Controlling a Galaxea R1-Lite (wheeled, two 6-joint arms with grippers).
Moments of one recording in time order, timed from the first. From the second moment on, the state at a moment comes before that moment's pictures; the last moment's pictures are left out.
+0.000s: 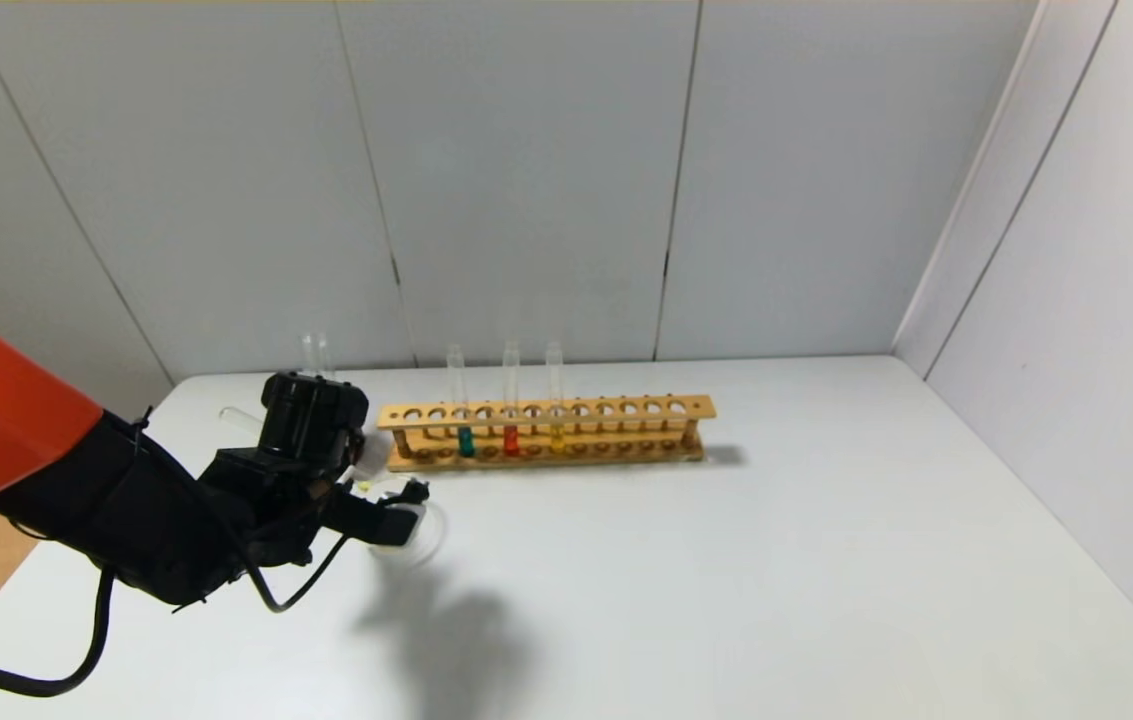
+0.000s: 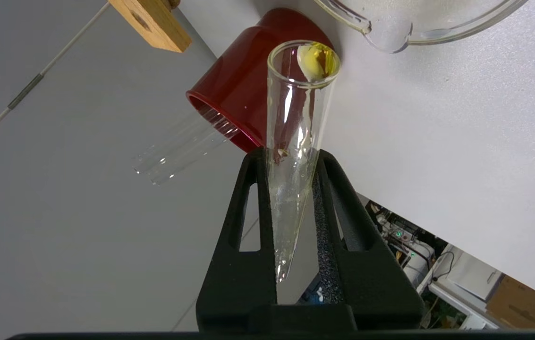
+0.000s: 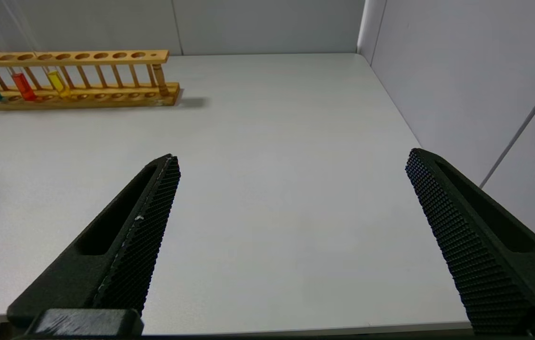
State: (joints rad) left arm -0.35 1.94 -0.73 -0.59 0.54 1.78; right arm 0.00 0.00 0.00 -0.01 -0.01 0.01
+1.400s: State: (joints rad) left arm -0.27 1.63 -0.80 -0.61 0.36 0.08; right arm 0.00 0.00 0.00 -0.01 -0.01 0.01
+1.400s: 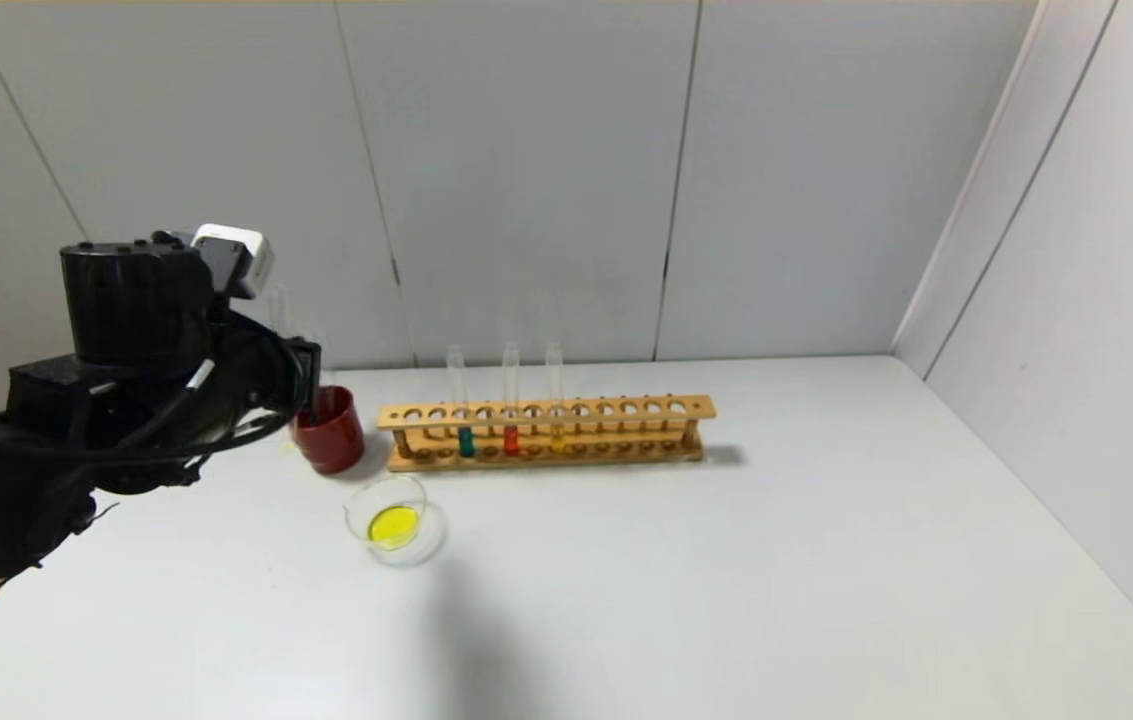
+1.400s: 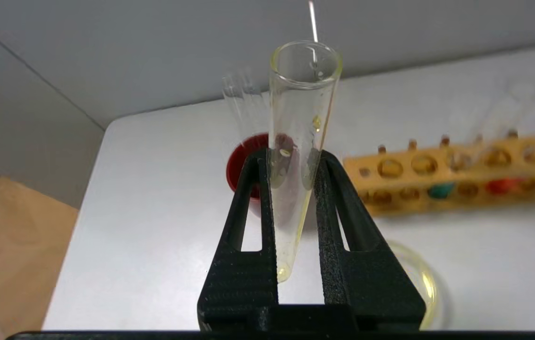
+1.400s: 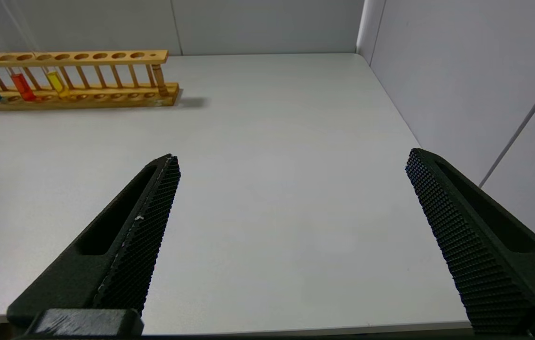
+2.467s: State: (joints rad) left arm -0.13 2.08 -1.14 -0.71 0.17 0.08; right arm 0.00 0.00 0.00 -0.01 -0.01 0.01
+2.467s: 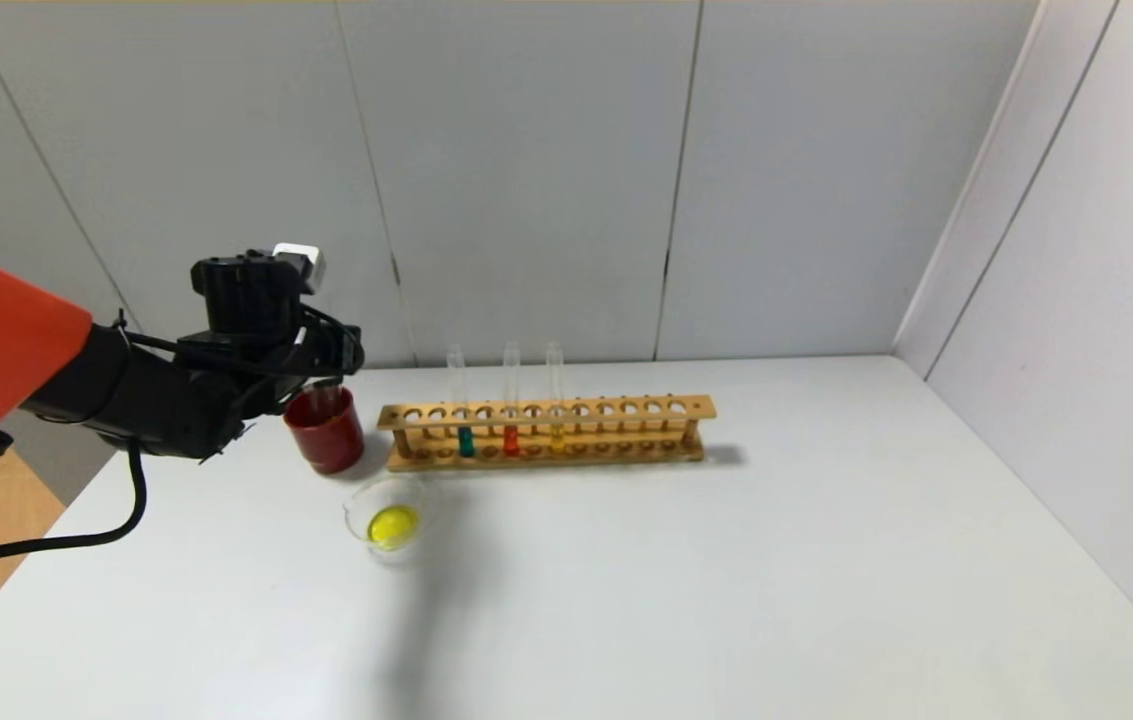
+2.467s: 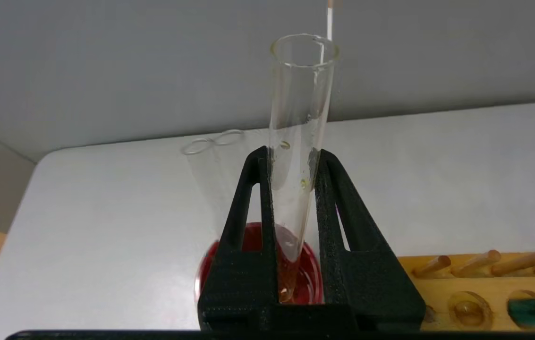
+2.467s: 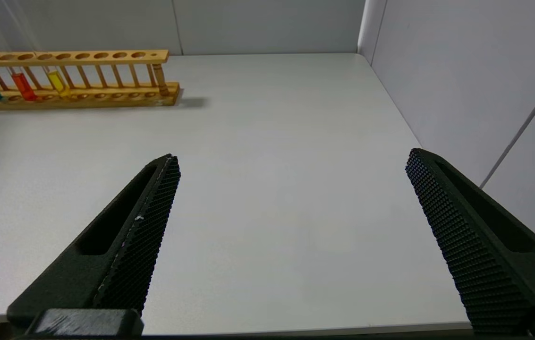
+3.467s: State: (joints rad) left arm -0.13 1.95 -1.06 -0.70 0.16 0.10; right arm 0.00 0.00 0.00 -0.01 -0.01 0.01
